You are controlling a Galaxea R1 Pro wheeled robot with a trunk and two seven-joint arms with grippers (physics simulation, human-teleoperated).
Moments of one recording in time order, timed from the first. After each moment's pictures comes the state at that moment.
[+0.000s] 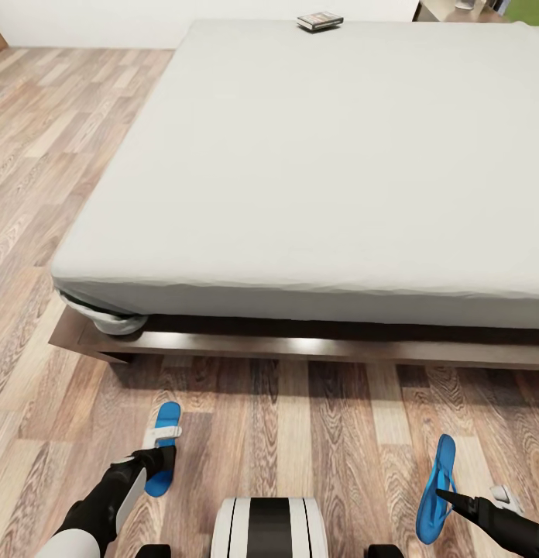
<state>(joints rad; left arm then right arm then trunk) -0.51 0.06 0.10 -0.61 0.04 0.30 -0.05 -0.28 -0.44 -0.47 -0.64 -0.14 0.63 1.11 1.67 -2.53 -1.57</state>
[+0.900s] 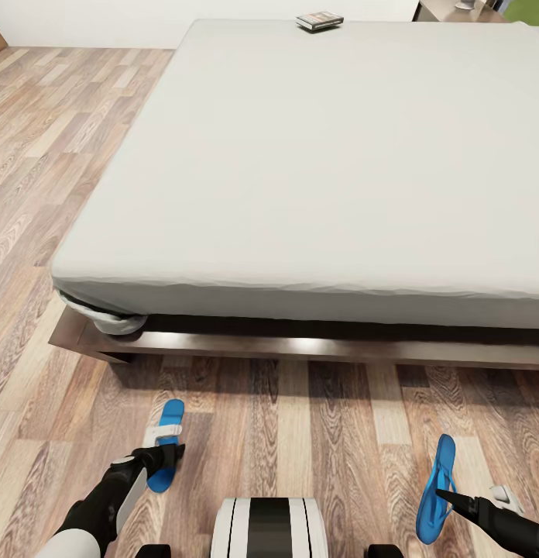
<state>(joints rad) -0.51 0.06 0.10 -0.61 0.04 0.28 -0.05 -0.28 -0.44 -0.47 -0.64 -0.14 0.63 1.11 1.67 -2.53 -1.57</state>
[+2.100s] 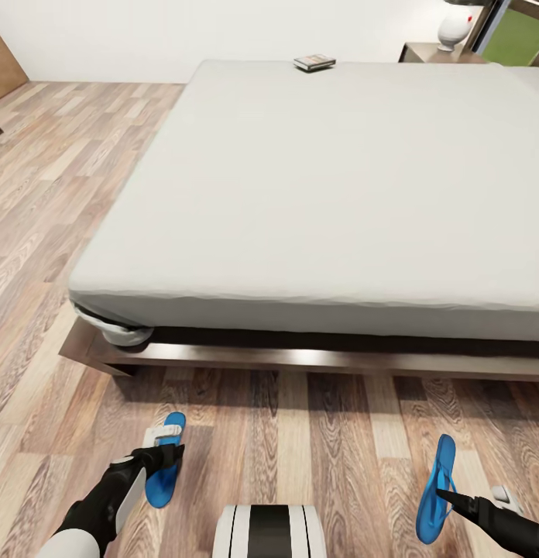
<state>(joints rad) -0.51 0.06 0.10 -0.61 0.04 0.29 -0.05 -0.28 -0.44 -0.47 -0.64 -0.14 0.63 1.11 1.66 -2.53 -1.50</state>
